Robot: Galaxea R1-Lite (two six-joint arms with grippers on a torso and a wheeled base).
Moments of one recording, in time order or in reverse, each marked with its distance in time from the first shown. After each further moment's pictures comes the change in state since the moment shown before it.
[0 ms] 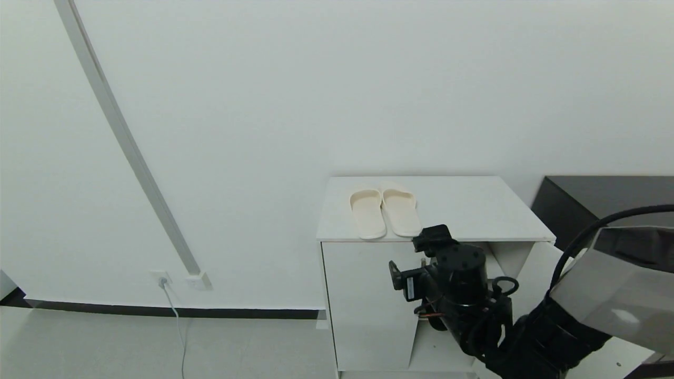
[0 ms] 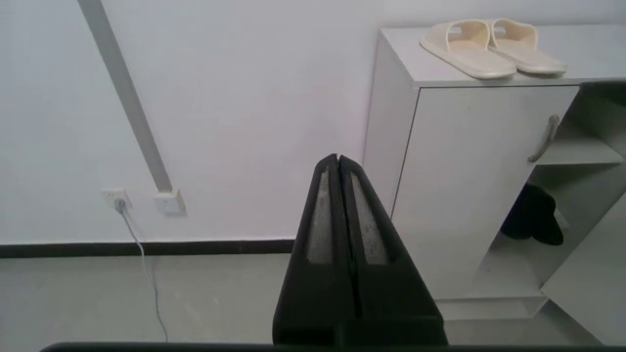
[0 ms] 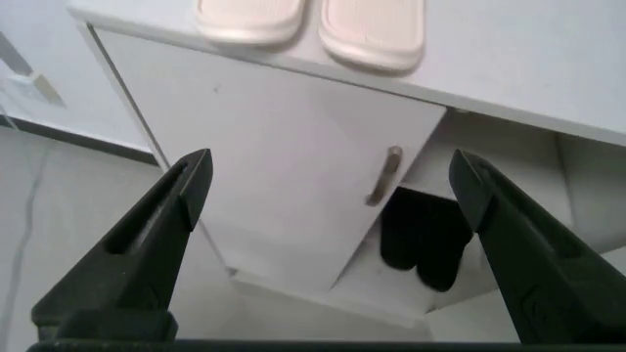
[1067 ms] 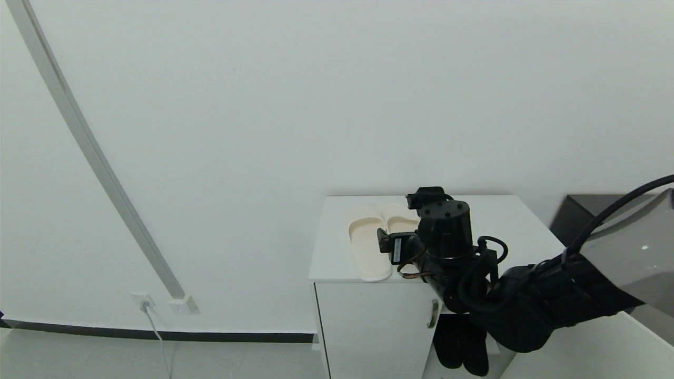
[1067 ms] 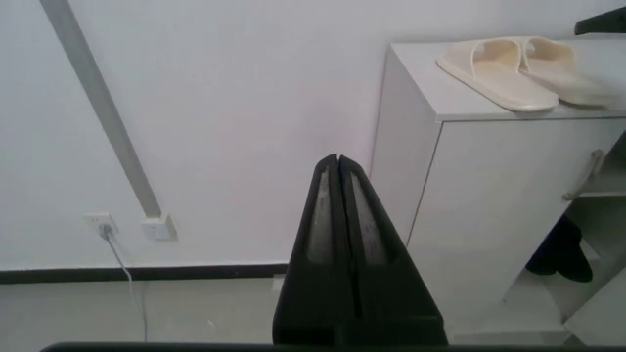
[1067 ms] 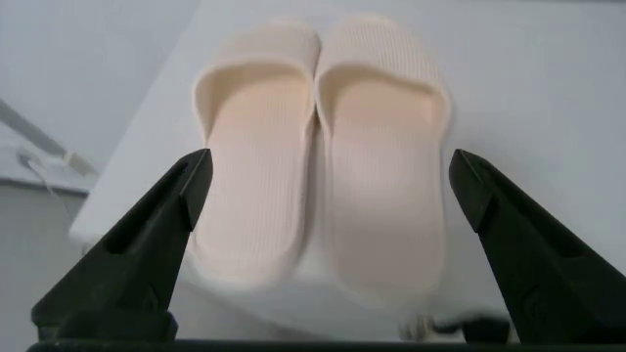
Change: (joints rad) left arm 0.000 0.000 0.000 0.000 0.001 -0.002; right arm 0.011 -0.065 -0.253 0.303 -0.011 0.140
